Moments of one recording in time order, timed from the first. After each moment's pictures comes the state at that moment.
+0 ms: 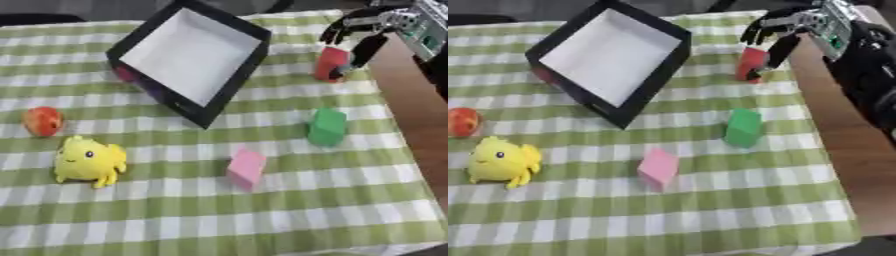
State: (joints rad) left arm 0.01 0.19 0.26 -1.79 0.17 -0.12 0.35; right arm -1.06 -0.69 0.34 -0.65 0.62 -0.31 0.60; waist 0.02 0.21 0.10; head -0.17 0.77
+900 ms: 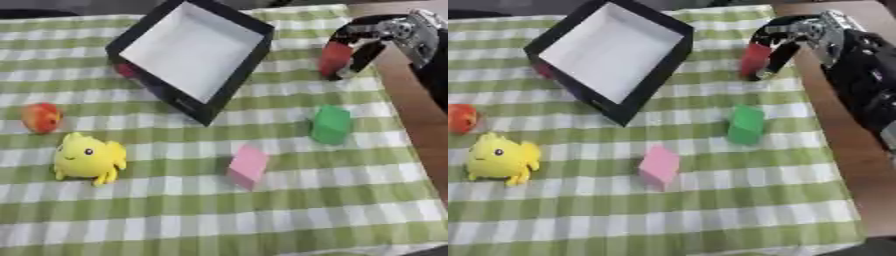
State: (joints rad) left arm 0.01 0.19 0.25 -1.79 0.17 -0.12 0.35; right arm -1.06 -0.67 0.28 -0.56 0.68 -0.29 0.56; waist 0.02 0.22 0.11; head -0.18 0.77
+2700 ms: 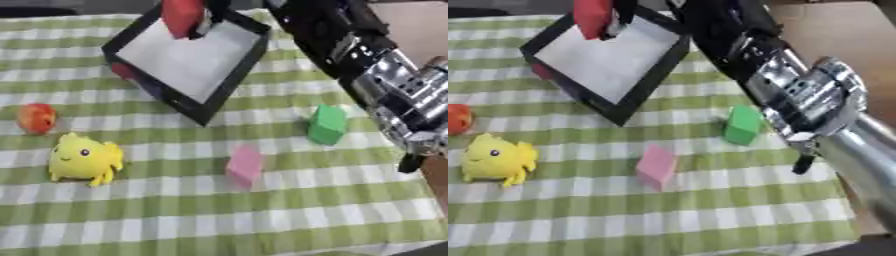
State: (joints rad) left arm -0.02 0.20 0.23 -1.79 0.18 -0.12 0.32; right arm -1.37 -0.25 0.34 -0.63 0.61 -0.36 0.74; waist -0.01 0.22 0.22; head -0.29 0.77
